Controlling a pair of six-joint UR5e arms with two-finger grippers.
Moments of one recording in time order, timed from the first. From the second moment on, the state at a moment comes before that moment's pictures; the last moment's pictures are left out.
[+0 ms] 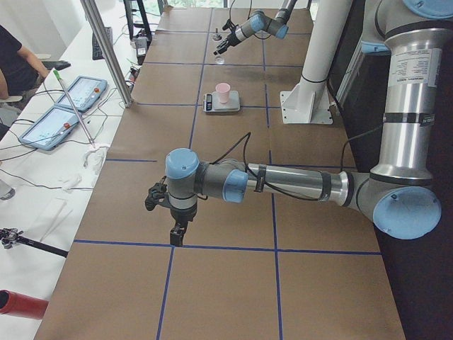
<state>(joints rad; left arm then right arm) -1.50 -1.58 -1.65 -1.66 -2.18 0.05 0.42 -1.52 1.95 -1.20 0.98 1.47</state>
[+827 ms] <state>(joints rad) -1.50 -1.58 -1.66 -1.66 -2.18 0.05 0.46 -1.51 1.95 -1.31 1.09 1.45</state>
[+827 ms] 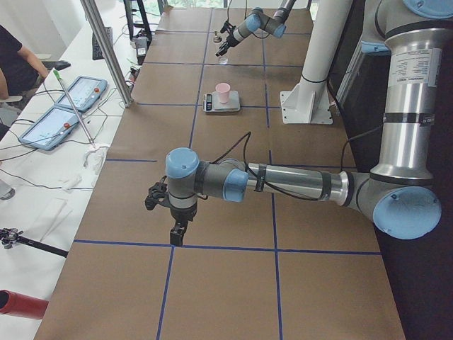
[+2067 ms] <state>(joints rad) -1.50 -1.58 -1.66 -1.66 -2.18 0.05 0.45 -1.51 1.91 -1.30 0.98 1.63</state>
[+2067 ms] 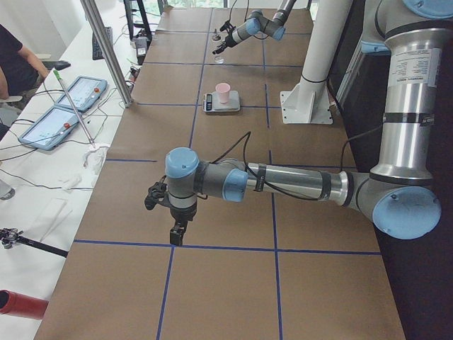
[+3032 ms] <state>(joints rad) -1.50 -1.58 -1.65 -1.66 -2.18 0.05 0.43 -1.50 1.88 -1.30 0.96 1.65</state>
